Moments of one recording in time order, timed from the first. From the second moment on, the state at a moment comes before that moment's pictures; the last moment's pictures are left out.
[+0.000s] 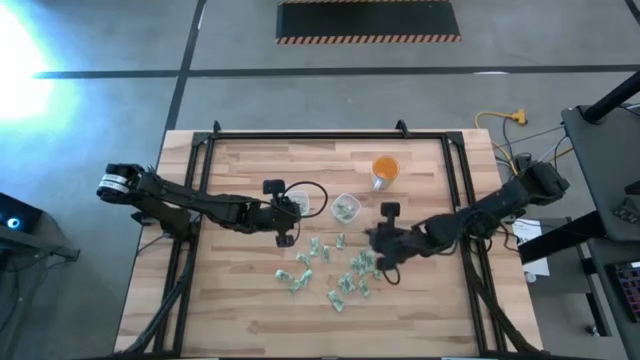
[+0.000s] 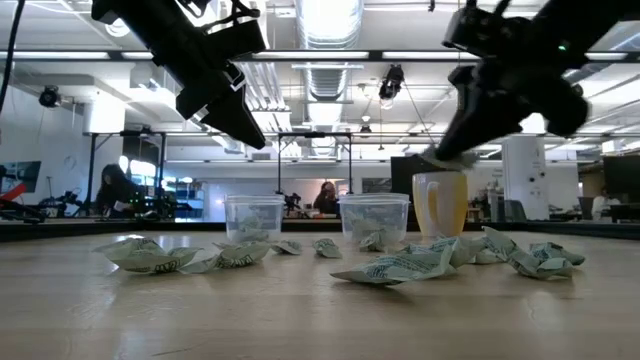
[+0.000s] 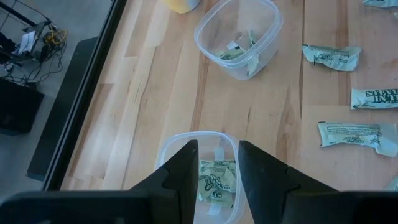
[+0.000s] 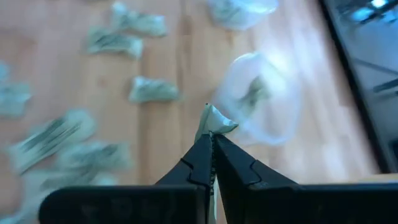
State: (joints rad) left arm -0.15 1.40 0.89 -0.32 -0.55 0.01; right arm 0.37 1.43 0.76 -0.30 0.62 0.13
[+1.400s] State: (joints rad) left arm -0.15 1.40 0.88 -0.32 -0.55 -0.02; right arm -0.02 1.59 0.76 0.09 0.36 -0.10
